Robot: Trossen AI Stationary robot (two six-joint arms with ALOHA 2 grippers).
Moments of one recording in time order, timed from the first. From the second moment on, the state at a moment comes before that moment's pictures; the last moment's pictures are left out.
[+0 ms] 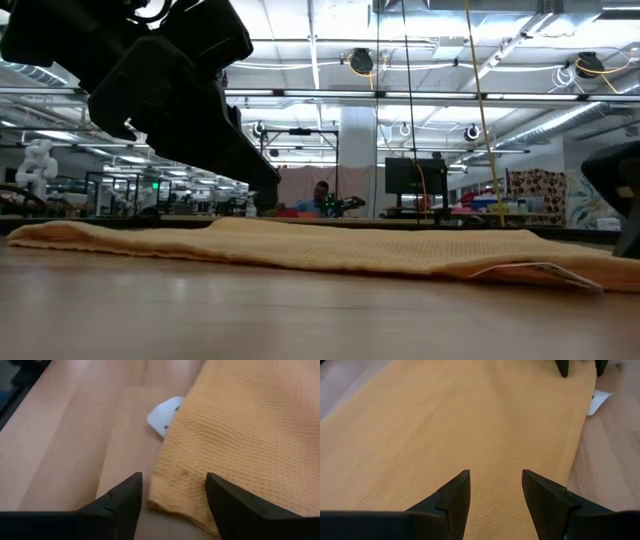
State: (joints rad) left arm -0.47 1.73 0.76 0.28 -0.50 -0.25; right arm 0.88 1.83 0.64 0.27 0.63 0.70
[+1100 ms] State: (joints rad) left arm -0.51 2.03 0.90 0.89 -0.40 0.19; right arm 0.75 1.62 0.63 0.33 0.68 1.12
